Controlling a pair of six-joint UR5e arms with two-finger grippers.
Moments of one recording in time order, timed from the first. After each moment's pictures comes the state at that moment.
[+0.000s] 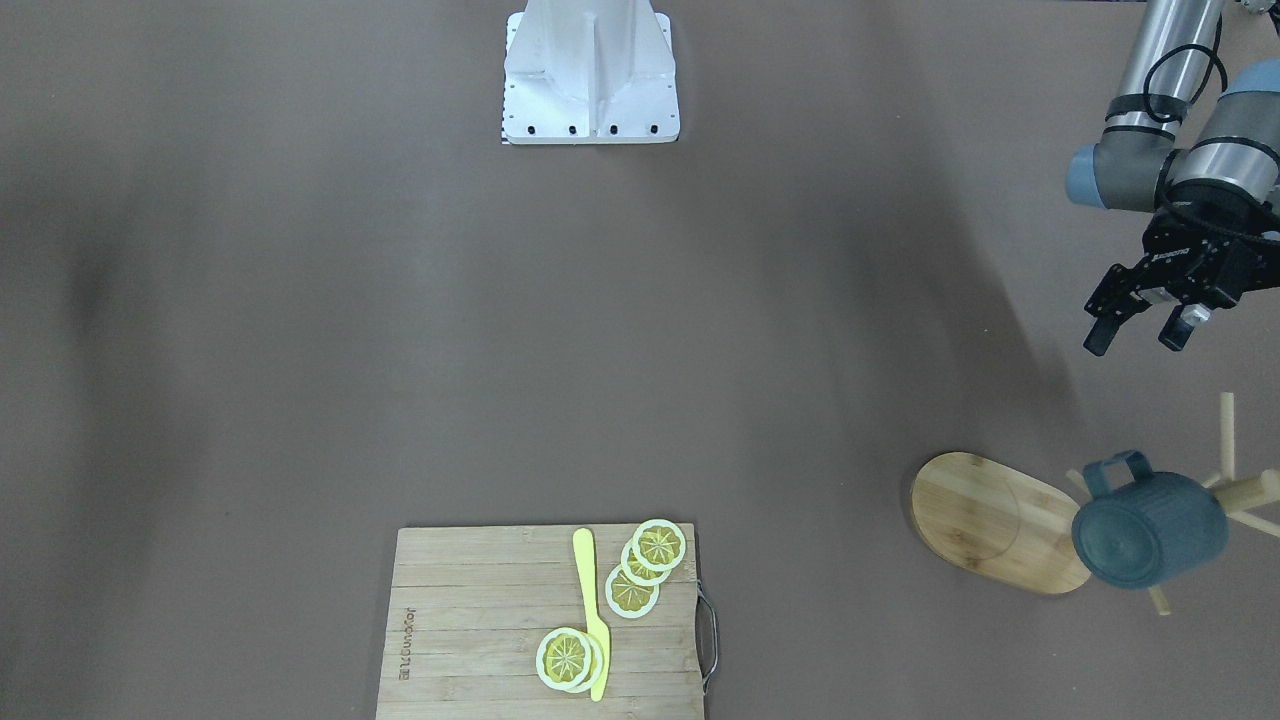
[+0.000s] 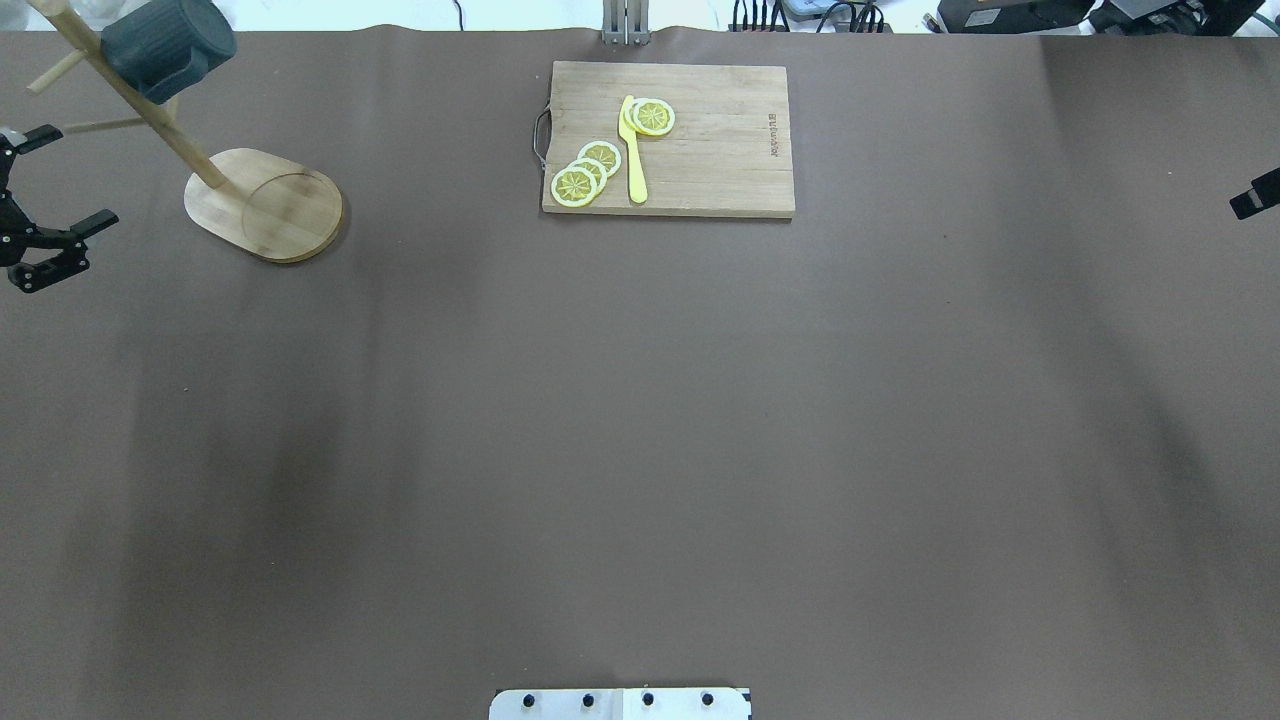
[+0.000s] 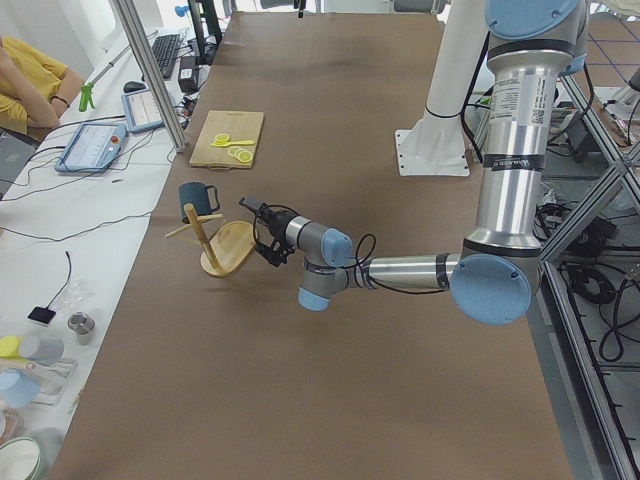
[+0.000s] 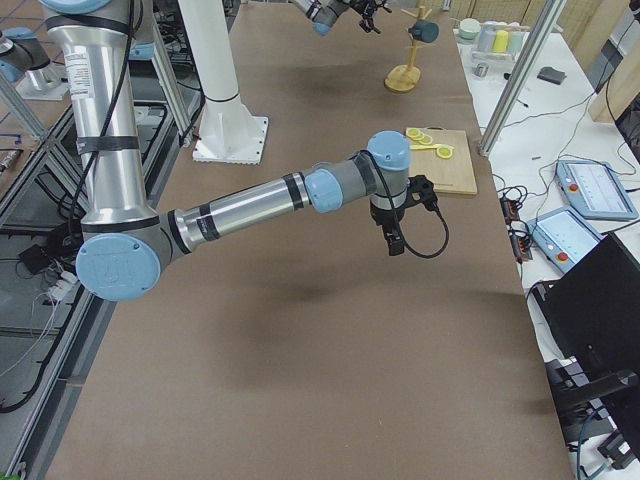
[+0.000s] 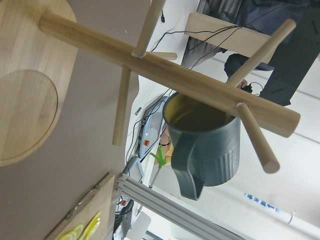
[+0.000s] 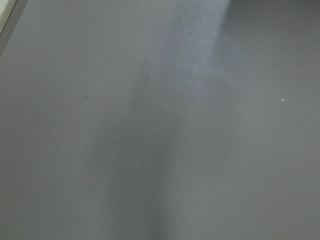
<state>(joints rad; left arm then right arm) -0.96 -1.59 -1.34 -3.55 -1.62 -2.34 1.37 -1.48 1.85 -1.52 2.32 0.12</state>
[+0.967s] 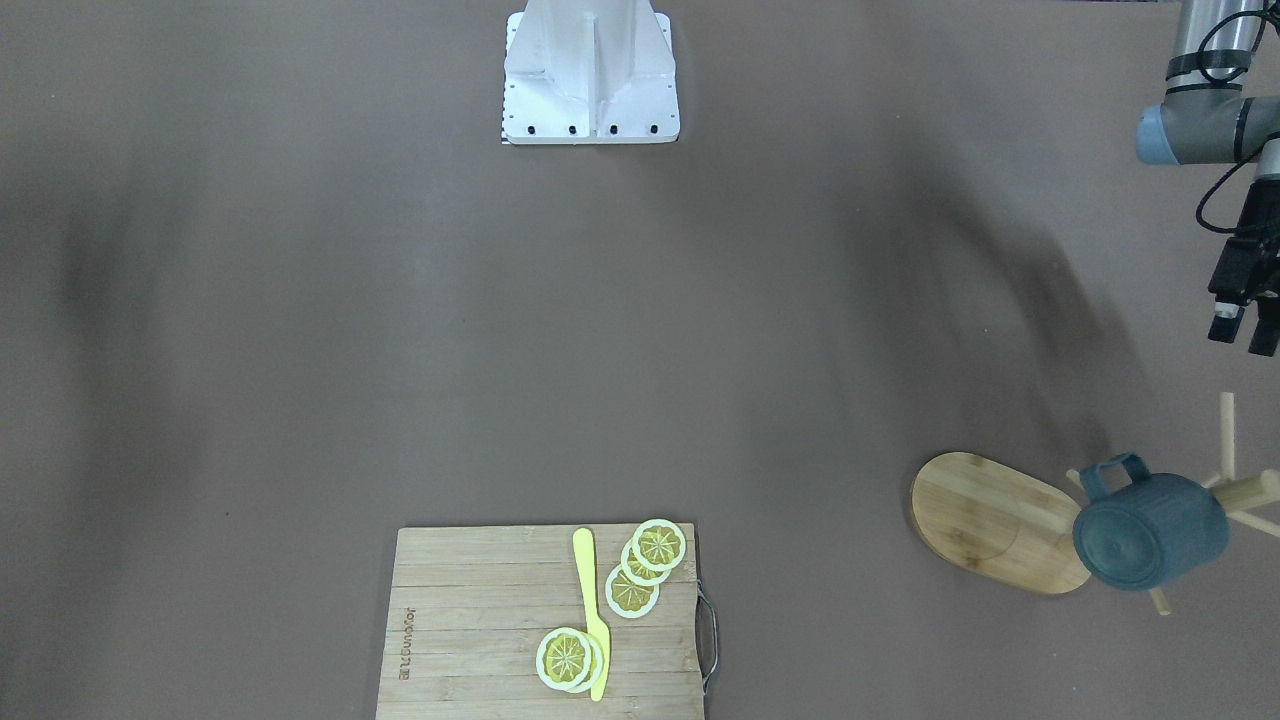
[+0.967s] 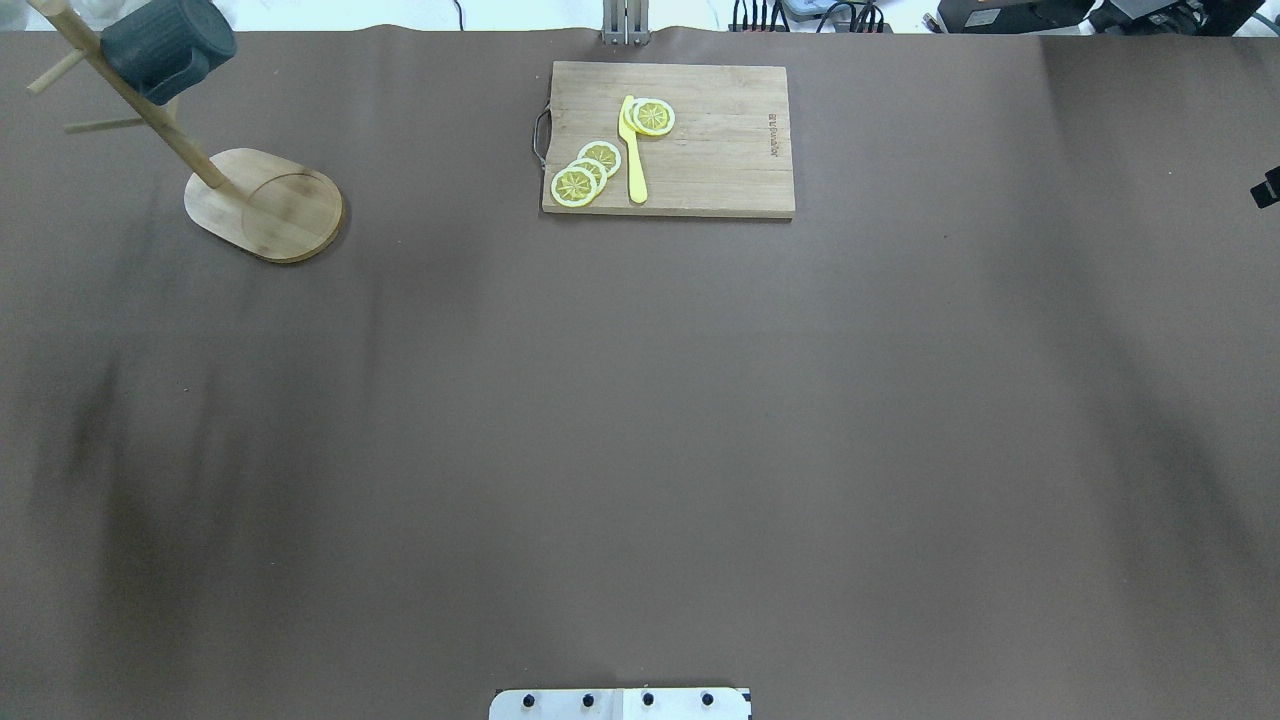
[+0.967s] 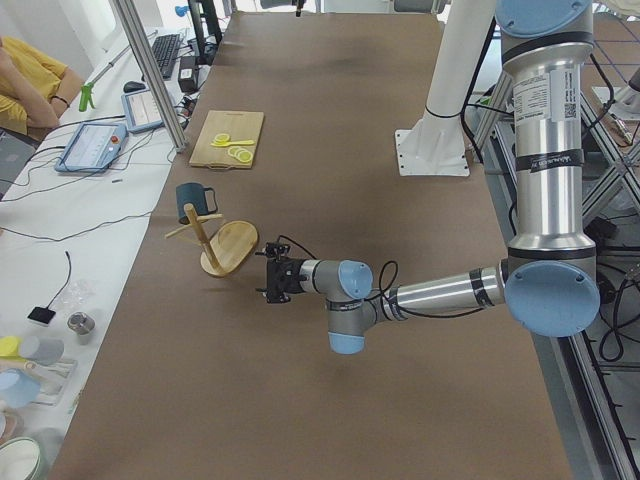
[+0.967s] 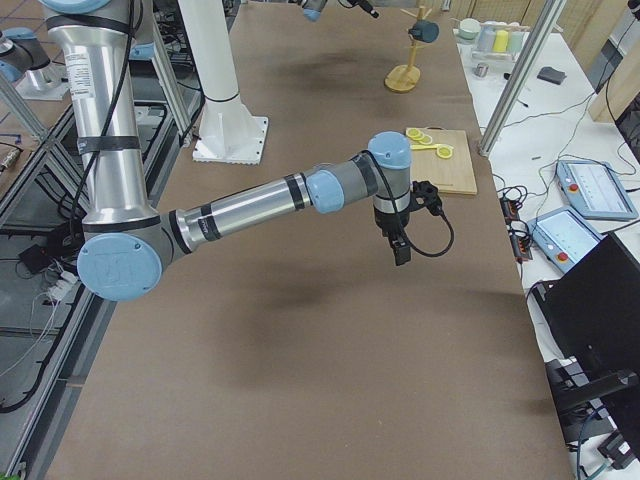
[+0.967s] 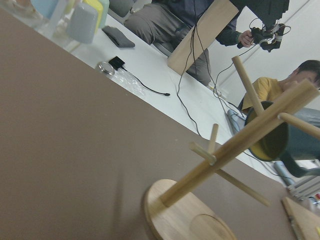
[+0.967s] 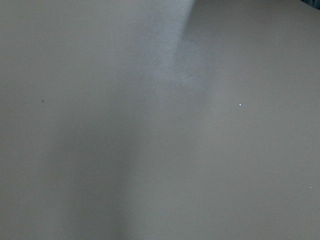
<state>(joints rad) -1.09 -1.44 -1.32 -3.27 -1.65 -1.15 1.37 -1.48 1.84 -1.52 2.20 0.12</state>
